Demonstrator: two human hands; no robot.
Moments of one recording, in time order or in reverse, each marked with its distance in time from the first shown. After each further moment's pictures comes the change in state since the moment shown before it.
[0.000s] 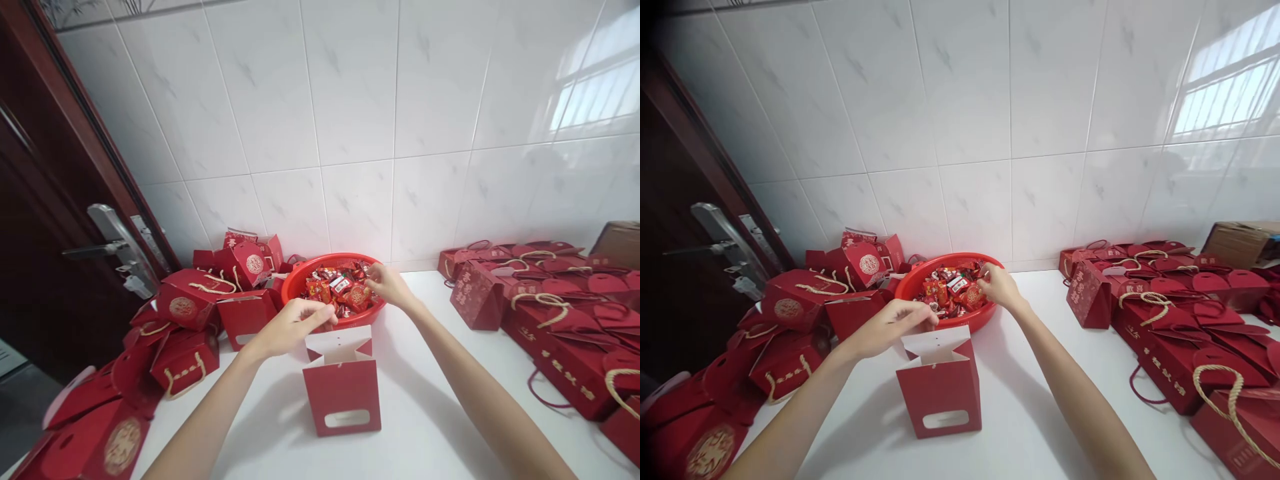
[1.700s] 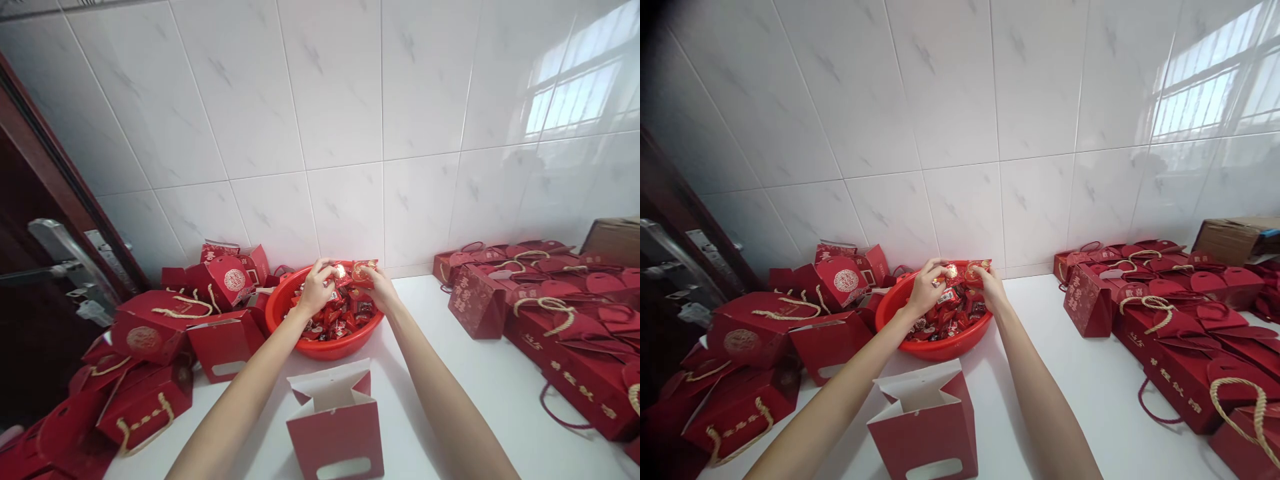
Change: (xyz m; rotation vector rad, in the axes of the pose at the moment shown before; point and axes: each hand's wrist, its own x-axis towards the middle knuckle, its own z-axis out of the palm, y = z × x) left_hand 0.154 -0.088 0.013 0.372 0.562 0.523; right_hand 0.041 0.015 0.034 1.200 0.196 0.316
